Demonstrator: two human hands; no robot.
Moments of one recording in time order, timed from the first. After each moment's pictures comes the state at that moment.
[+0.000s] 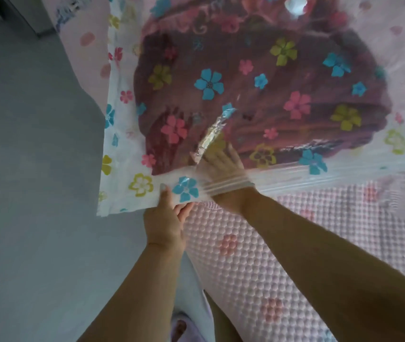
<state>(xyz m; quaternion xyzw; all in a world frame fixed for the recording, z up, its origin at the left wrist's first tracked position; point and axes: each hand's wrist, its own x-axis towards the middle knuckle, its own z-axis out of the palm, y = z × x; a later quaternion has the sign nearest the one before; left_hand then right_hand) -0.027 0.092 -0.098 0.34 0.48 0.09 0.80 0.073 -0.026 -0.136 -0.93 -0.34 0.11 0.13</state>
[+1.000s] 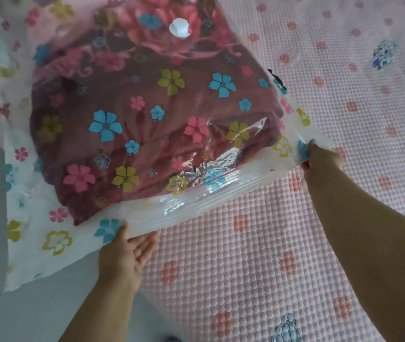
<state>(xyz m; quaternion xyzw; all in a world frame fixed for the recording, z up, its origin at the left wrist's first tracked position) -0.001 0.045 -0.079 0.42 0.57 -0.08 0.70 0.171 -0.338 -0.102 -0.69 0.48 -0.03 0.54</state>
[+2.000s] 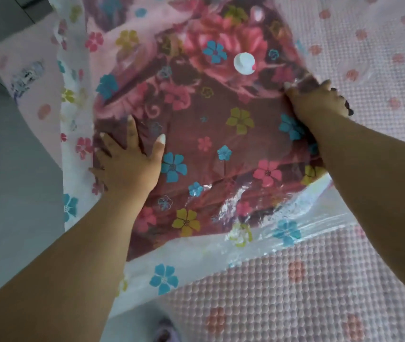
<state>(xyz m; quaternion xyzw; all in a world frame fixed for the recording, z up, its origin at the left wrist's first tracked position) 0.198 0.144 -0.054 0.95 0.27 -0.07 0.10 0.358 -0.182 -0.059 -0.96 0.25 0.06 0.13</state>
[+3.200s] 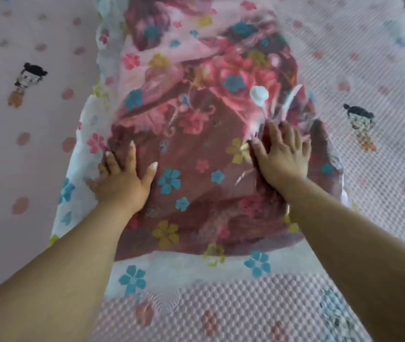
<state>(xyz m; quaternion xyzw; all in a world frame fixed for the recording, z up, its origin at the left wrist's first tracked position) 0.259 0.012 -0.070 0.98 -0.11 -0.17 0.02 0.118 -0.282 -0.062 -0.91 0.40 -0.03 0.11</state>
